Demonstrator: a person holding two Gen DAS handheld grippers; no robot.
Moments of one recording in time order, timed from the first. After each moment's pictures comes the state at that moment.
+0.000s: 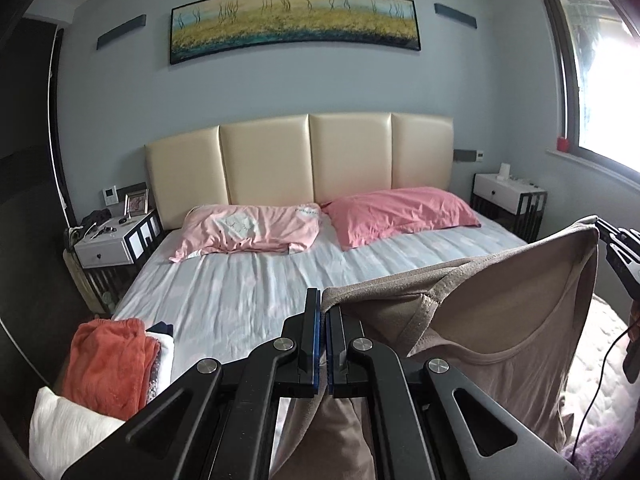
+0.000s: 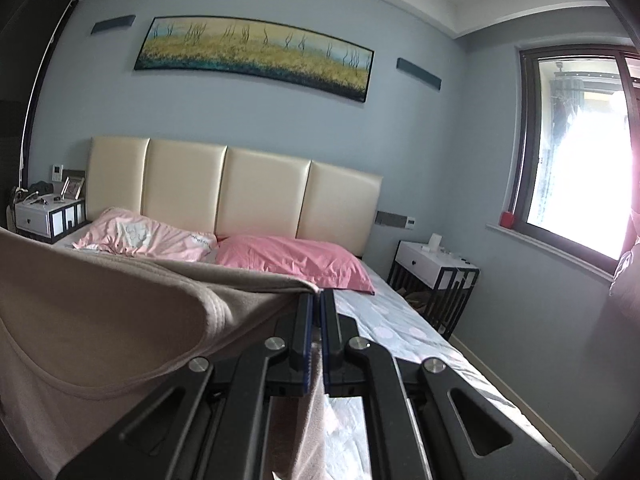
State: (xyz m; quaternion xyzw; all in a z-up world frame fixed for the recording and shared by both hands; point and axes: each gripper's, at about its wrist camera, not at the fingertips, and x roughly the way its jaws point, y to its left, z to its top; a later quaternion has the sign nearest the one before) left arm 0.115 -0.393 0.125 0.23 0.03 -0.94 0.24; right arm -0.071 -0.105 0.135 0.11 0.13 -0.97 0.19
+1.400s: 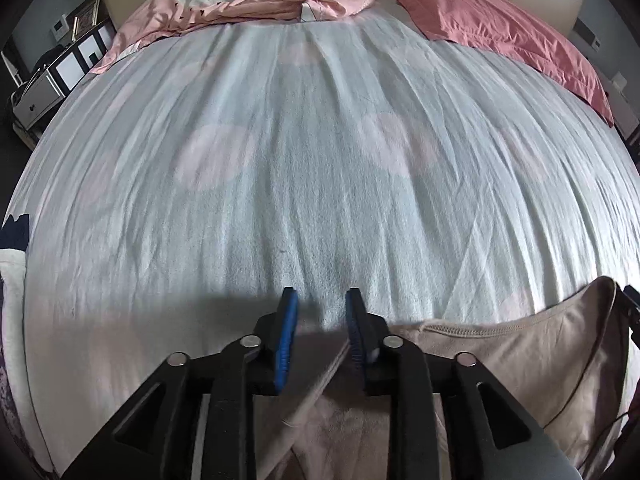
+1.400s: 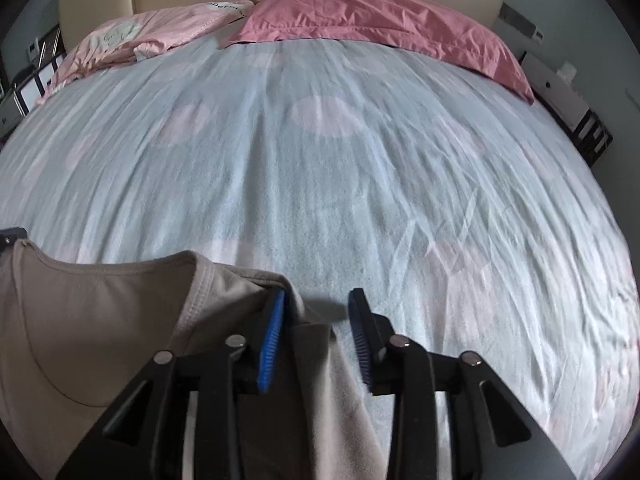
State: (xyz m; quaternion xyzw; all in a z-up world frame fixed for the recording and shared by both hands) left arm -0.202 -0.598 -0.209 0.51 0.18 -0.80 0.26; right arm -0.383 -0.308 -0.215 0.48 0.16 -0.82 0.26
